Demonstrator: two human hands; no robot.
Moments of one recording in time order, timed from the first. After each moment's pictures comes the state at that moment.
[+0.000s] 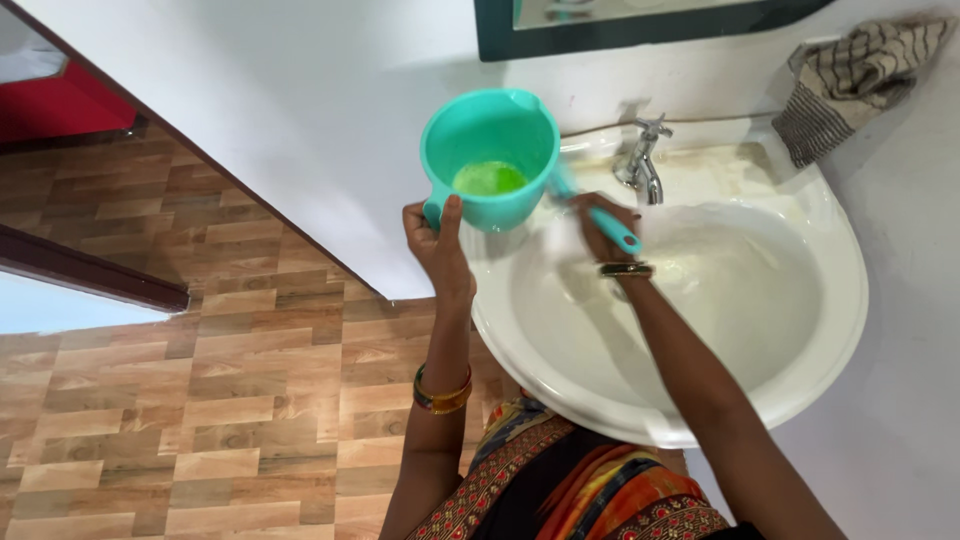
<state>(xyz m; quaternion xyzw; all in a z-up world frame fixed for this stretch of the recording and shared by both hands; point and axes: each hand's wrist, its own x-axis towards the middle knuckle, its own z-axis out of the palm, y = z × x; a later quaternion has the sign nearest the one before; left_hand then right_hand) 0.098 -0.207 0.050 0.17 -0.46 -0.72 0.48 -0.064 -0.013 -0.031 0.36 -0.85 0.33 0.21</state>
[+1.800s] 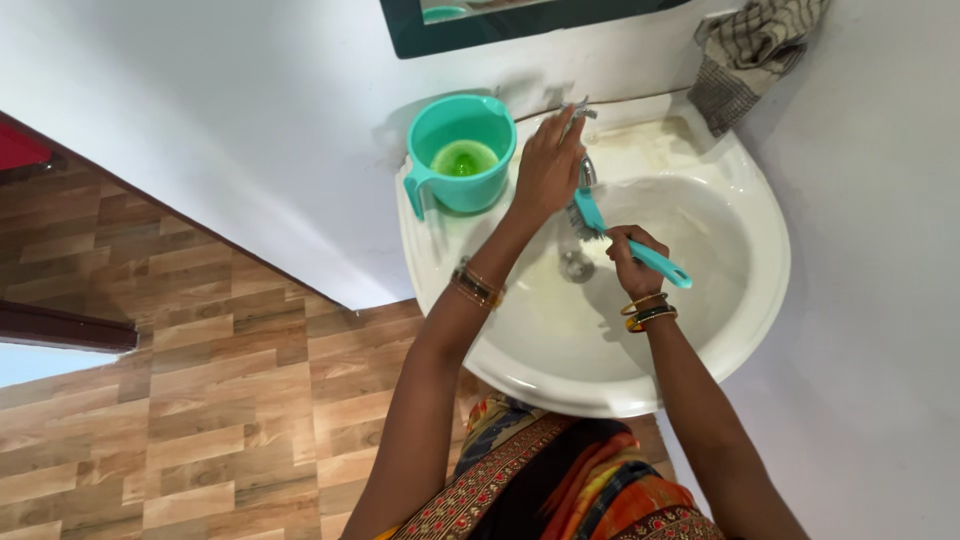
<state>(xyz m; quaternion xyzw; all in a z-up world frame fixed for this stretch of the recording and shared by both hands) -0.098 -0.084 -0.010 -0.11 -0.89 -0.26 0.35 -0.019 0.130 -0.051 0.14 -0.79 0.59 0.10</state>
